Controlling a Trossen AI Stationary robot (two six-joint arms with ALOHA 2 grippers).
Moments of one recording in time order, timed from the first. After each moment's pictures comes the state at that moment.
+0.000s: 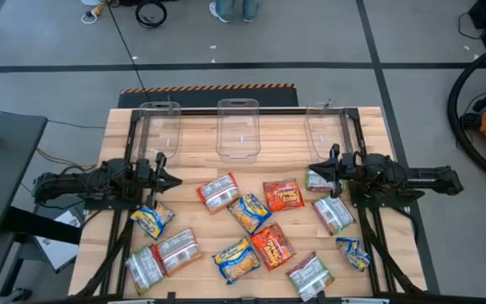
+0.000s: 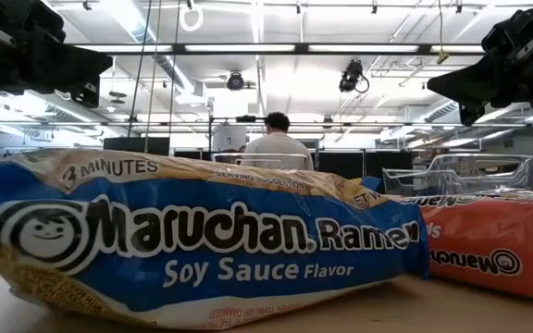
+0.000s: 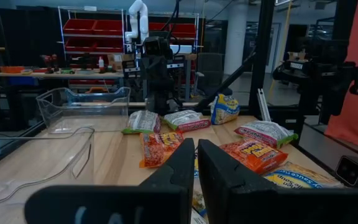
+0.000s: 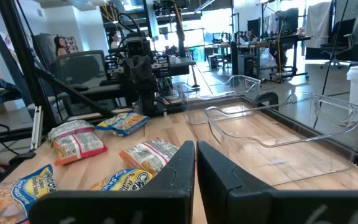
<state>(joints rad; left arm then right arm) 0.04 0.01 0.01 0.09 0.10 -0.04 -0.05 0.01 0.01 0.05 0.10 0.11</state>
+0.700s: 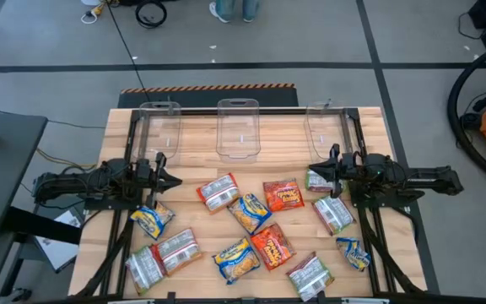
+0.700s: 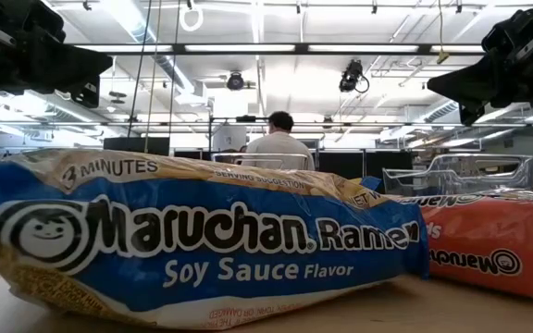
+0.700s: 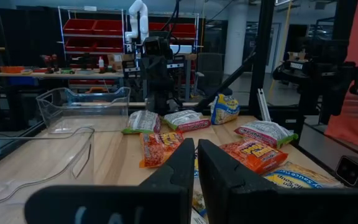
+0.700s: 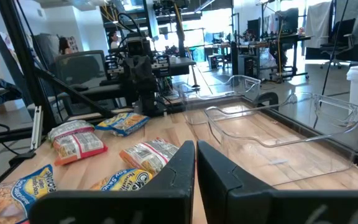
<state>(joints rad) 0.04 0.01 0.01 0.09 0.10 -0.04 -0.05 0.01 0.01 0.05 0.10 0.10</state>
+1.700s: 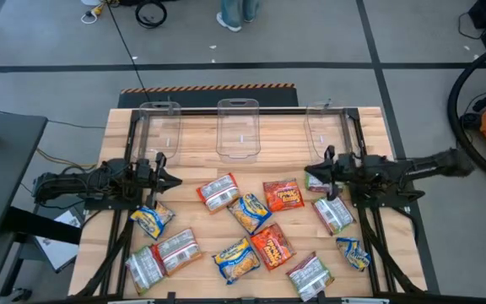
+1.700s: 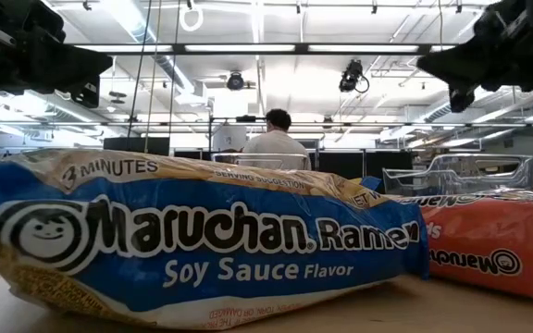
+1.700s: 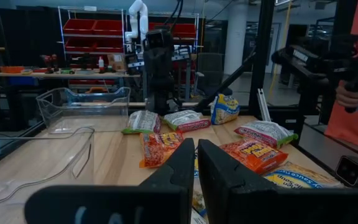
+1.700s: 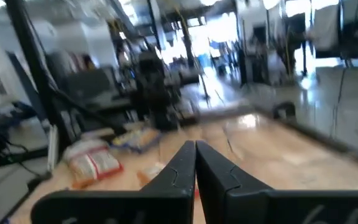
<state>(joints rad) 0.04 0.01 0.01 0.09 0.10 -0.04 0.12 0.38 0.06 0.38 0.24 0.16</state>
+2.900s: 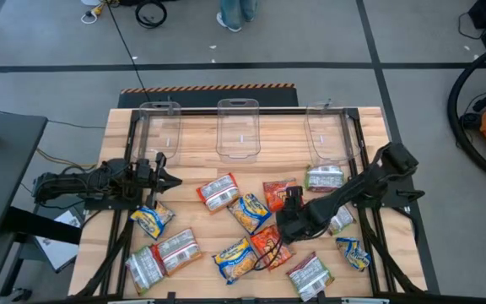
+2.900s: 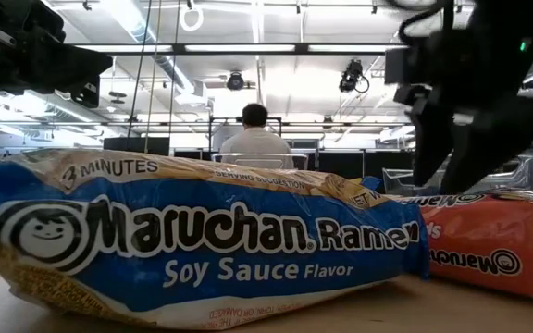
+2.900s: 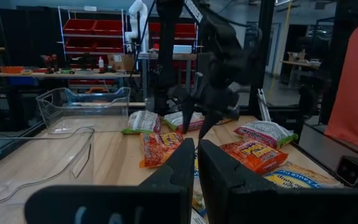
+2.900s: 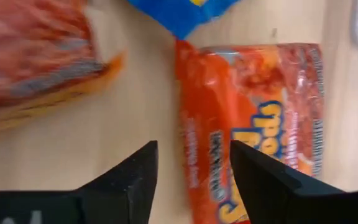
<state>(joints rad) 0.04 0.01 0.01 0.09 0.10 -0.04 0.49 1.76 1.05 -0.77 0.50 0.35</state>
